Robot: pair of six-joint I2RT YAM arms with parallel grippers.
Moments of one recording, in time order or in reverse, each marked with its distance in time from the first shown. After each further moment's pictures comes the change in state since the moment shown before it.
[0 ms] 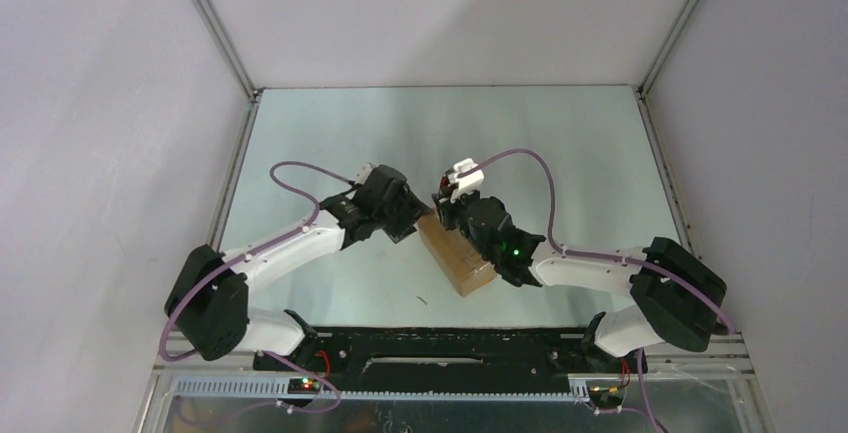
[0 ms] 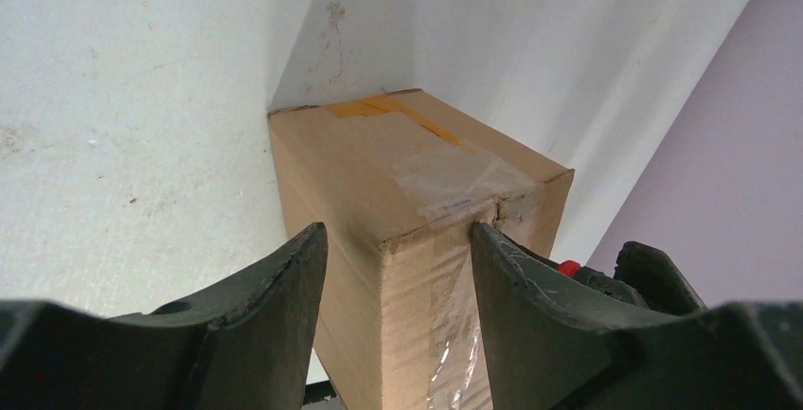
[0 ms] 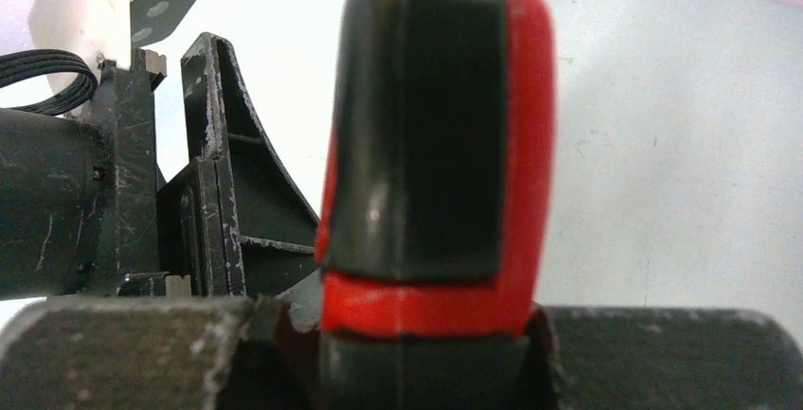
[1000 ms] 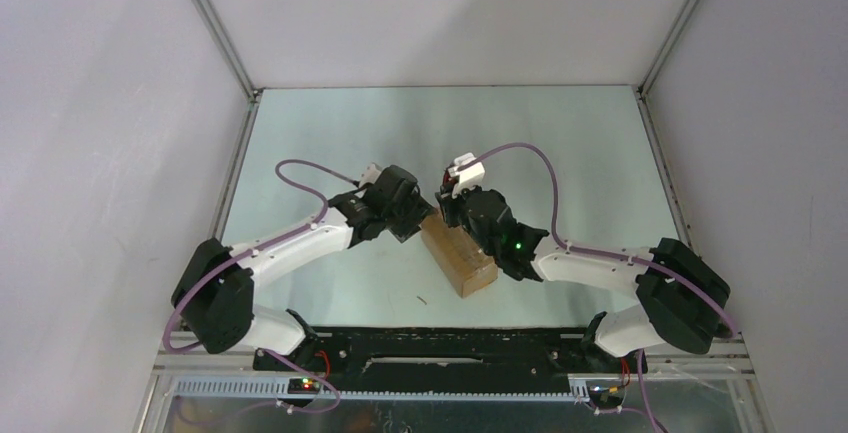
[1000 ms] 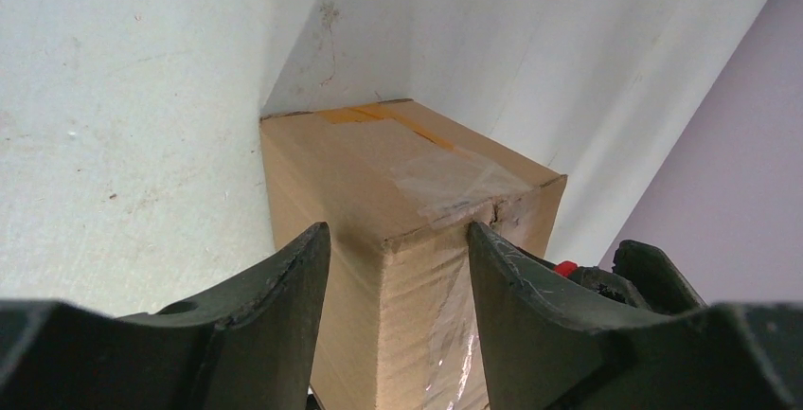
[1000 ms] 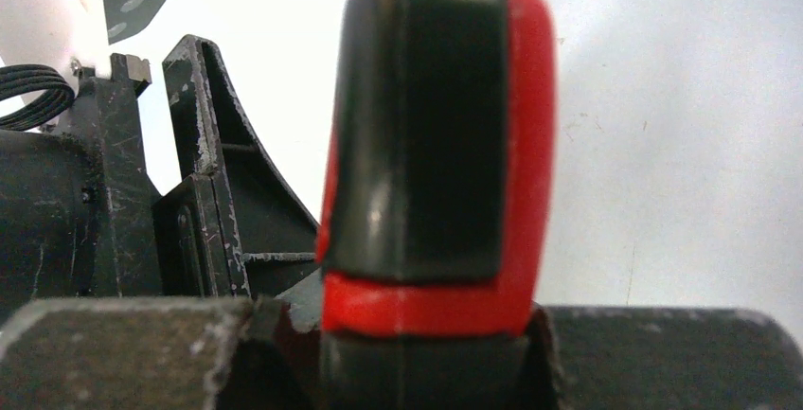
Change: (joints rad) left arm -0.051 0.047 0.051 -0.034 -0.073 -0.058; right arm -0.029 -0.017 0.039 -0.114 -0.024 0.014
